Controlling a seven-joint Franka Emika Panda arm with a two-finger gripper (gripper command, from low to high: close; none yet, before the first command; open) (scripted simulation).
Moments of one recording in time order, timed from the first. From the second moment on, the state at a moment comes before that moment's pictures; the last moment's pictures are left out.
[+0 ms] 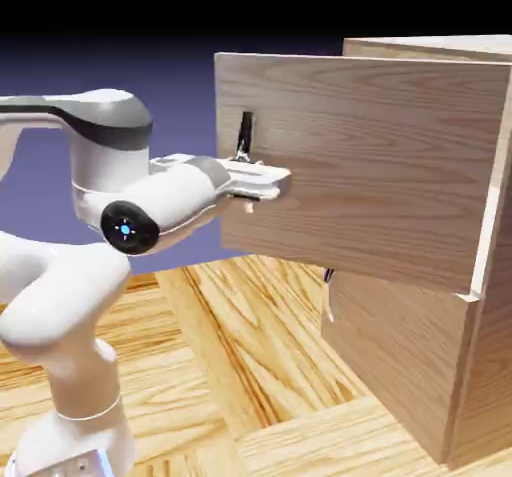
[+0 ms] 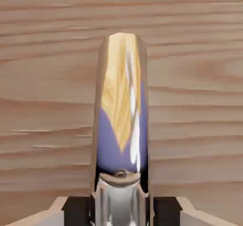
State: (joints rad) arm -0.66 -1.24 -0.24 -2.96 1.36 1.67 2.21
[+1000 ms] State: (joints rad) arm 0.03 -0.30 -1.26 -2.07 0.79 0.74 1.76
